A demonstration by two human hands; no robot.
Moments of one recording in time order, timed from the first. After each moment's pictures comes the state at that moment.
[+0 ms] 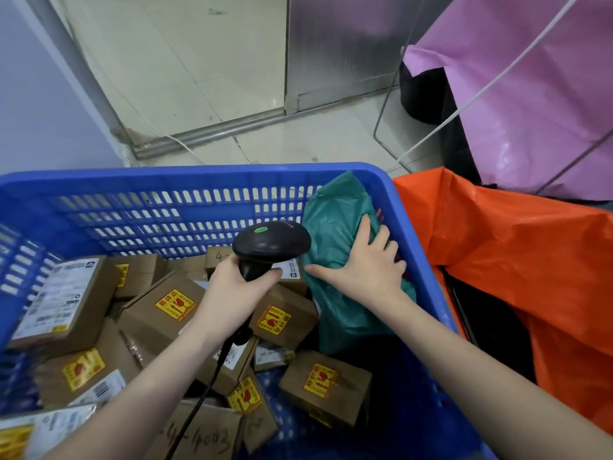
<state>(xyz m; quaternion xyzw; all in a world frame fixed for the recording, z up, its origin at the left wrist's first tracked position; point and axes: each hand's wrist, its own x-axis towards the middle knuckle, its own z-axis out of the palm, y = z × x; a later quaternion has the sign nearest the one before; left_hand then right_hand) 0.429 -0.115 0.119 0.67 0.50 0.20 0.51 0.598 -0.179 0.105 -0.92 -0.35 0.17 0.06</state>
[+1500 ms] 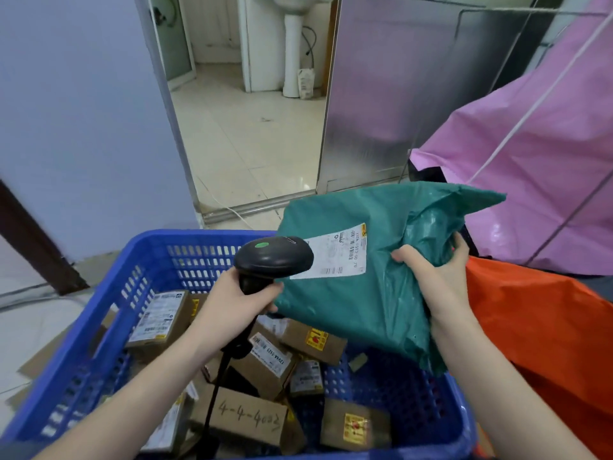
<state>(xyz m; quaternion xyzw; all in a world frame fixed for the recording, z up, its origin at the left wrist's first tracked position) 0.332 -0.146 0.242 0.66 0.45 0.28 0.53 0.555 -0.246 0.257 -0.71 -0.16 0.22 0.65</state>
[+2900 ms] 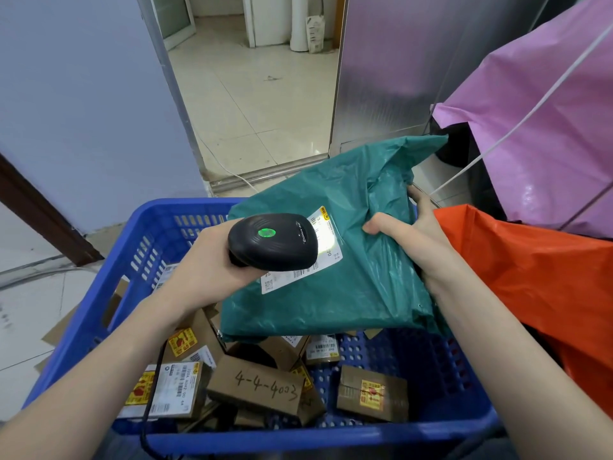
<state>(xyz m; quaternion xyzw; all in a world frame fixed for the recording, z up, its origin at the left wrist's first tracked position) 0.307 -0.101 0.230 0.83 0.34 0.28 0.34 0.540 -0.212 0.257 -0.66 -0.24 0.40 0.59</state>
